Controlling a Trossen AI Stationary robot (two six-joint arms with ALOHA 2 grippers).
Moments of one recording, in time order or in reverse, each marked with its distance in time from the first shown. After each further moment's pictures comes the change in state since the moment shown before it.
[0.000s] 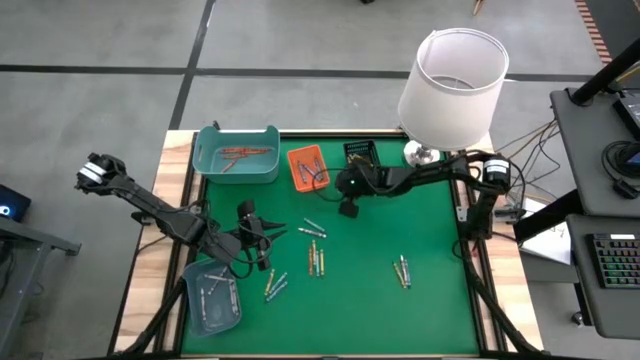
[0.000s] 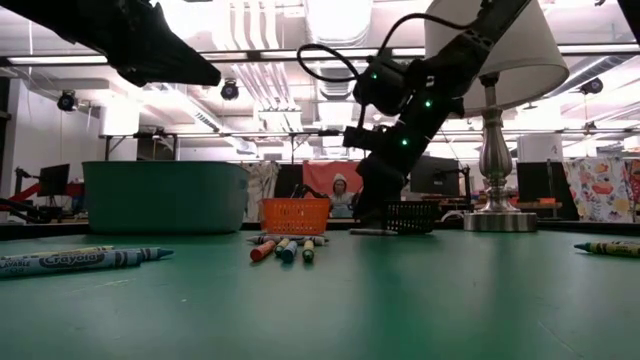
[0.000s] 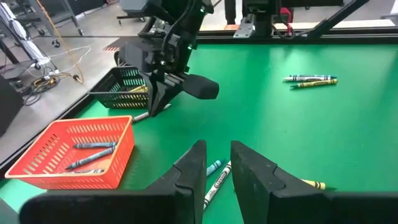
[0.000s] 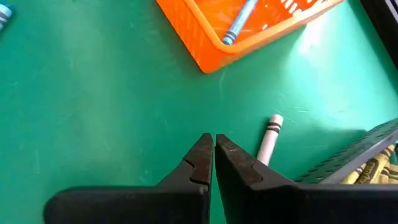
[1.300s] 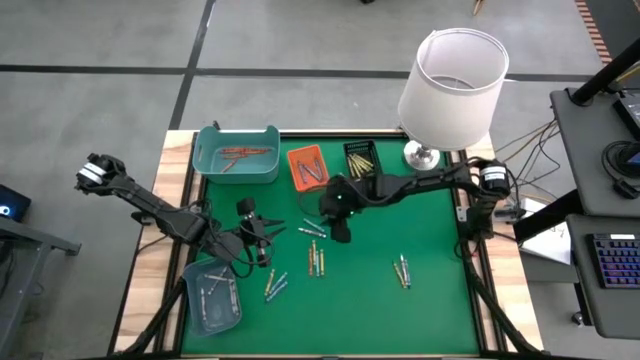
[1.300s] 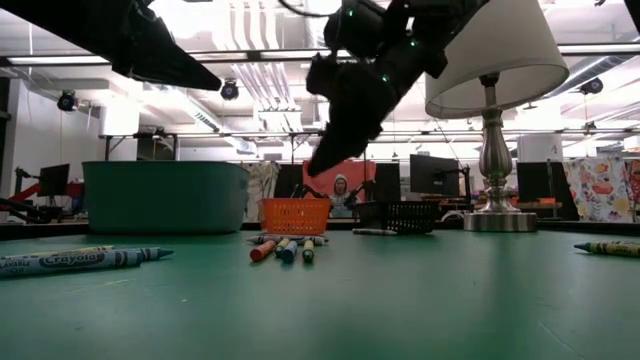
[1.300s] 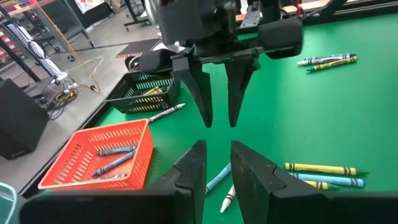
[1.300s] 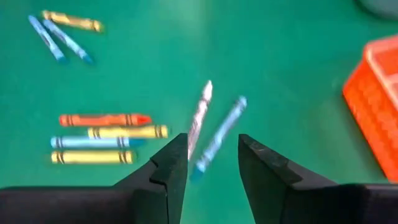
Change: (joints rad) left arm 0.016 0.003 0.000 -0.024 -0.018 0.118; right arm 0.175 0.017 0.232 -0.166 -0.328 0.041
